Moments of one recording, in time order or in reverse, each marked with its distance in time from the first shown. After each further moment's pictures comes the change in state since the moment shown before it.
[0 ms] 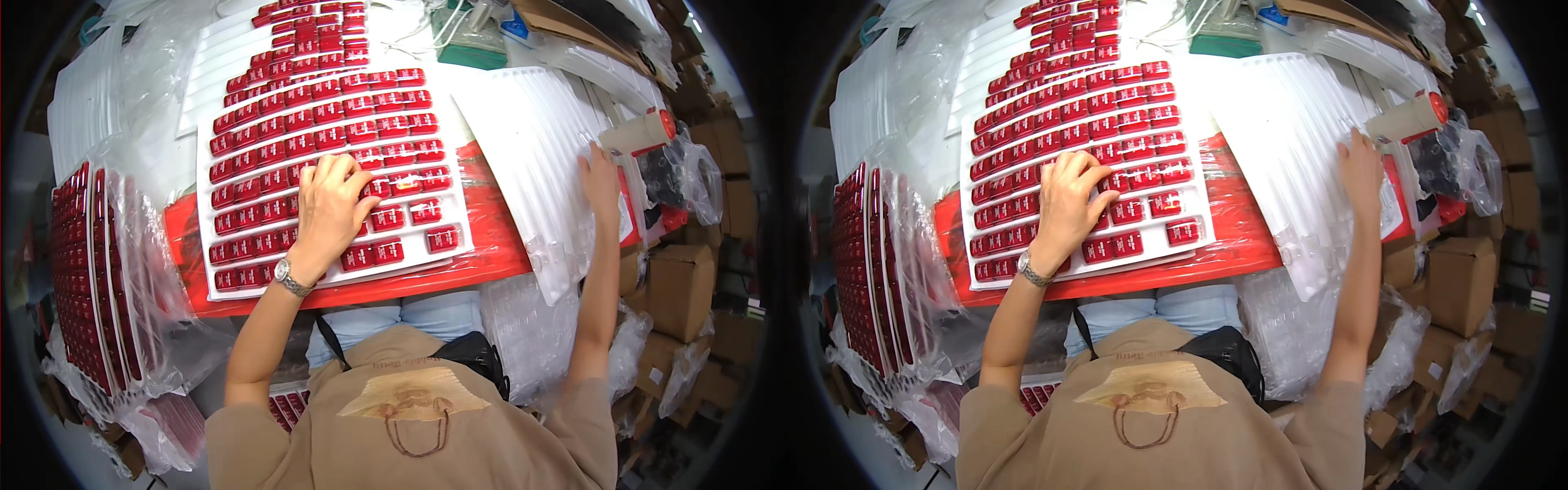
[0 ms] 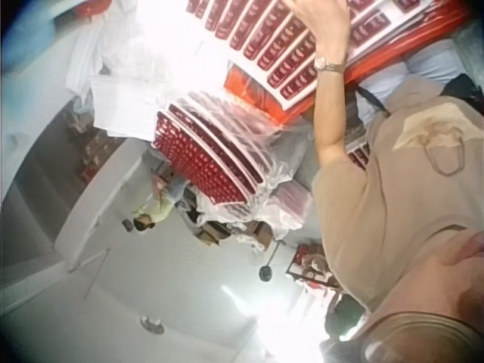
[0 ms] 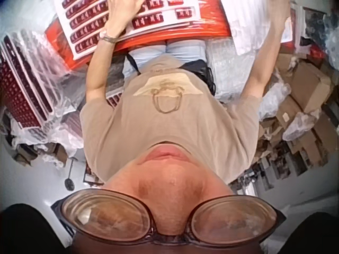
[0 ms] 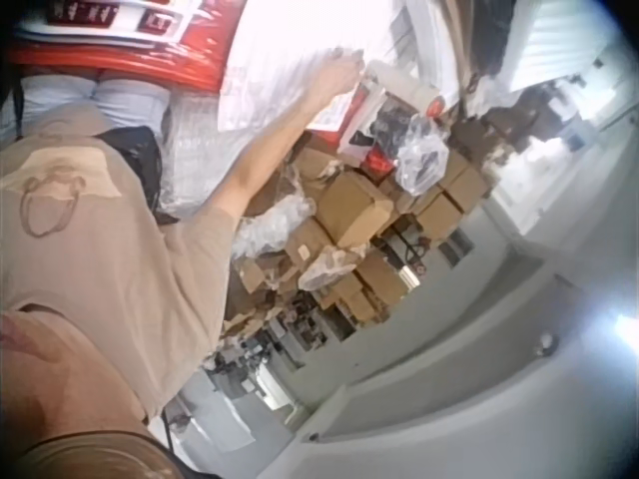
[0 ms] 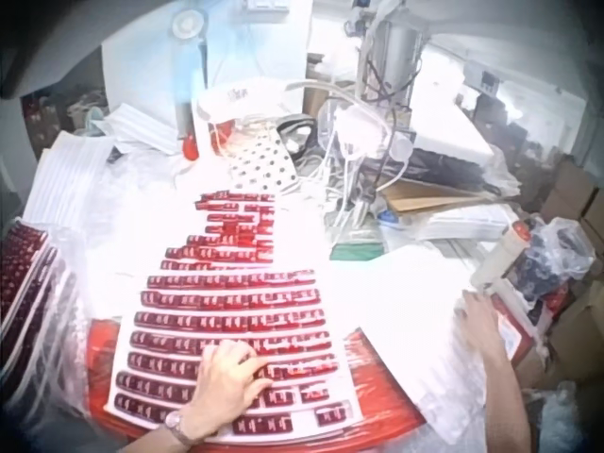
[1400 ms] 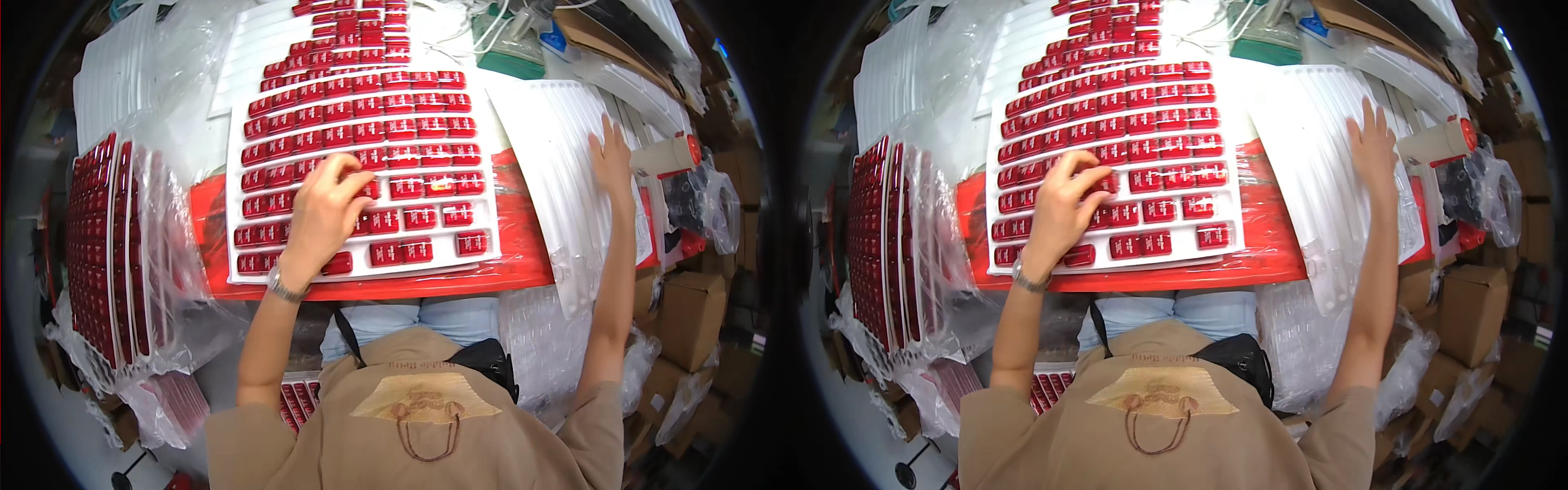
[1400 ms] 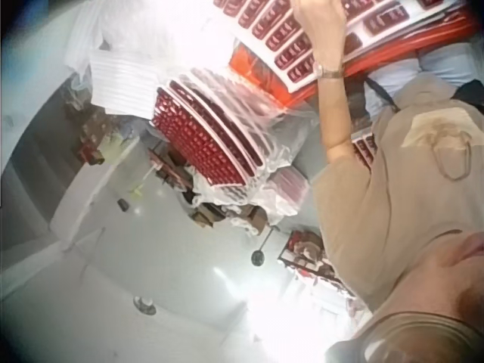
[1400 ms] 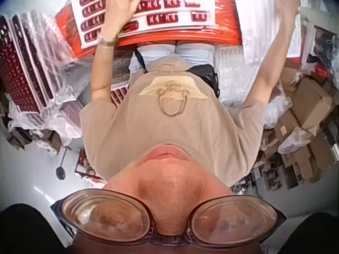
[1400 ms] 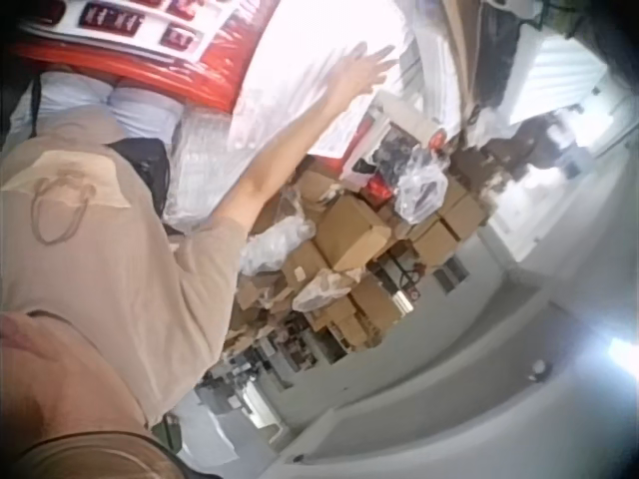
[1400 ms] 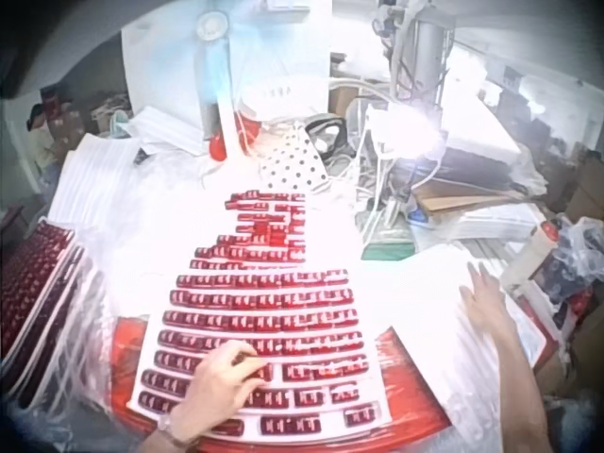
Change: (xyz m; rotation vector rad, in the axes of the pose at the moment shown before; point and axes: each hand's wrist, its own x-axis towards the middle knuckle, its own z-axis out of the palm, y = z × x) left_hand -0.018 -0.018 -0.029 -0.142 0.067 -0.041; right_hand 0.034 -0.047 -0.002 0.252 0.142 -0.066
